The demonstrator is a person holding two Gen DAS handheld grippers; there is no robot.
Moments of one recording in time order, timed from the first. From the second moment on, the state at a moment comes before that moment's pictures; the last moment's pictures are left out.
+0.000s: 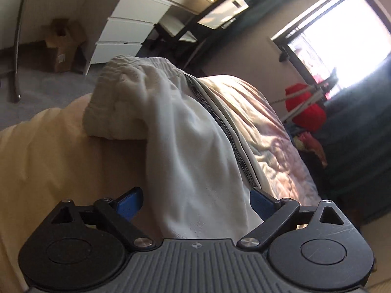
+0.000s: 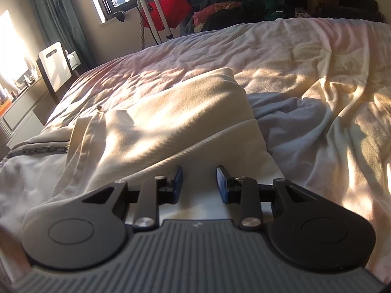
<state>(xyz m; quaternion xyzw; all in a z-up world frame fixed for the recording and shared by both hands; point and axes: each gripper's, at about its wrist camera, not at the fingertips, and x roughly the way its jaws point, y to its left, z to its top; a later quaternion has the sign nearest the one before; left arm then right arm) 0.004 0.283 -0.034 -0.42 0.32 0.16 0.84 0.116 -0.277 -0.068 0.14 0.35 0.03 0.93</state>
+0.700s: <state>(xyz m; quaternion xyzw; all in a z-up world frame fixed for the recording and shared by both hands) 0.019 0.355 -0.017 -0.41 0.16 0.24 0.87 0.112 -0.212 -0.077 0.05 0.32 0.15 0.93</state>
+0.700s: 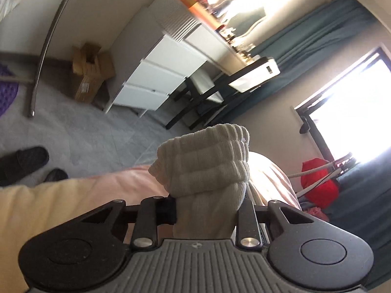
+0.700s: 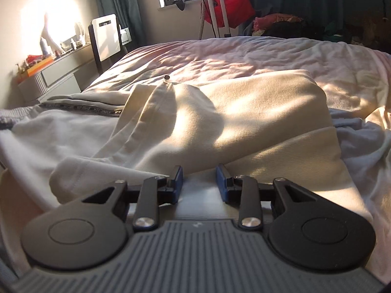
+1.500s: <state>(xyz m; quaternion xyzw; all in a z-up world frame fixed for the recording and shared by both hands) 0.109 -0.065 0.116 -0.15 0.03 0.10 0.98 0.099 -0.327 -0.011 0.23 0.23 0.04 0.94</state>
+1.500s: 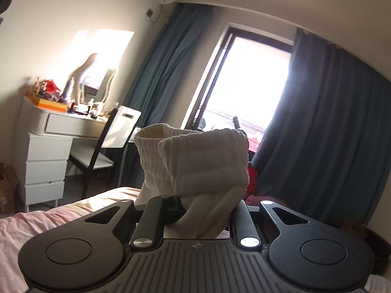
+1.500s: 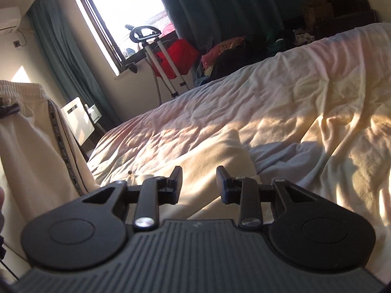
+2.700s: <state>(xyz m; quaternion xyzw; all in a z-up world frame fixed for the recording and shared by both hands) 0.068 -0.091 -0.049 0.19 0.23 -0.15 0.94 0.110 -0.400 -0.030 0.39 0.22 0.06 0.89</state>
